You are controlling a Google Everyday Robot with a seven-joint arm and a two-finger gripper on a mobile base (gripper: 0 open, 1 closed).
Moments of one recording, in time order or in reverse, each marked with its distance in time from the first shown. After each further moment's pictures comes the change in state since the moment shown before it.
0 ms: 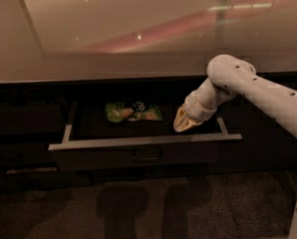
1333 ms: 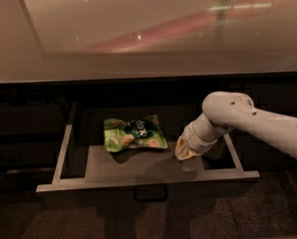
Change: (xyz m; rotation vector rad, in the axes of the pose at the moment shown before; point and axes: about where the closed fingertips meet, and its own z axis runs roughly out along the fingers) arm -0.014 0.083 0.045 -0.026 0.092 0.011
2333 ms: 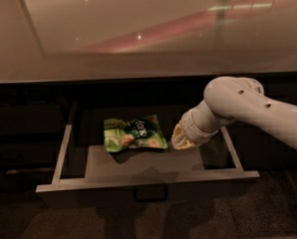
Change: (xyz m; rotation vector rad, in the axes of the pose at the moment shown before) arm -0.041 -0.020 -0.066 0.100 0.038 -0.061
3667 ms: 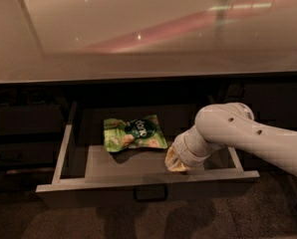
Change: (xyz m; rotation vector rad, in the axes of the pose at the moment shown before) arm -0.034 0.048 0.038 -0.036 -0.023 -0.100
